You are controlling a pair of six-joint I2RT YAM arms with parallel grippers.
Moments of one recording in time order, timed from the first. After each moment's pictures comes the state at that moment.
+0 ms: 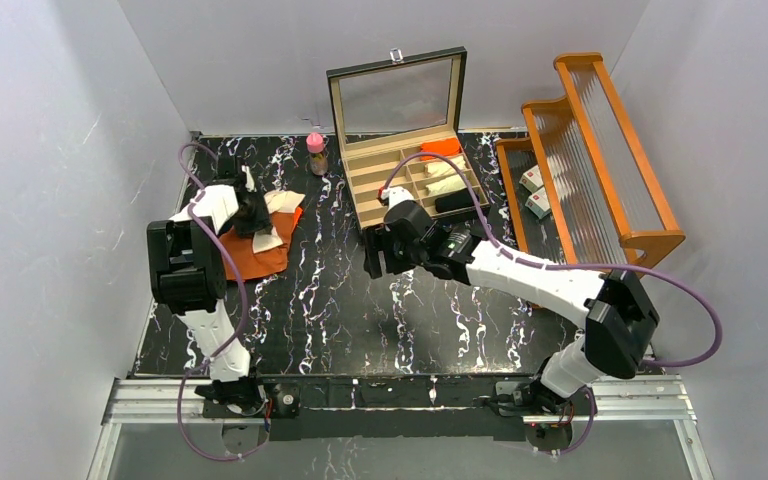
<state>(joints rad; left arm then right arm) 0.09 1.87 1.29 -0.56 0.02 -0.23 0.98 1.53 1.19 -0.41 0.11 0.51</state>
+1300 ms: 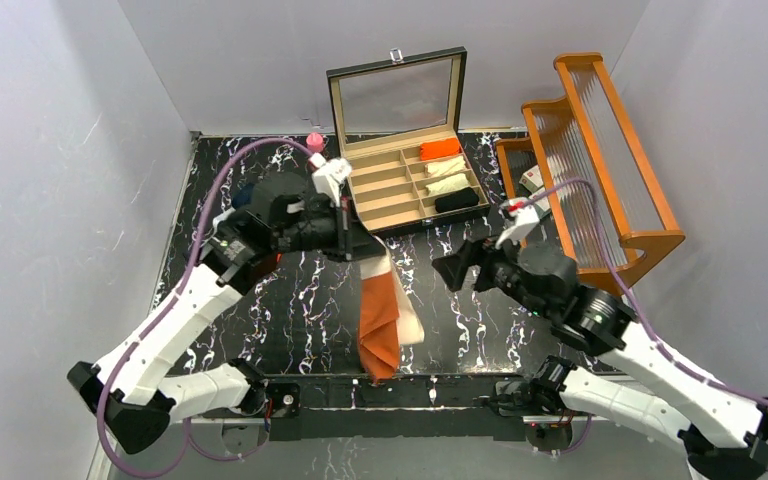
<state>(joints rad) -0.67 1.09 1.25 -0.61 0.48 -0.62 0.94 0.71 0.84 -0.44 0.24 0.55</state>
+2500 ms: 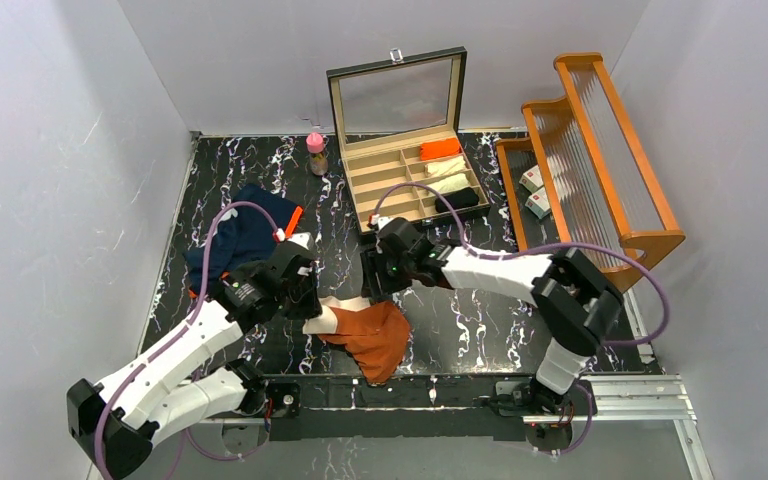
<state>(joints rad) -0.71 0.90 0.80 -0.90 -0.10 -0.68 0.95 1.69 1.05 -0.21 -0.15 0.54</state>
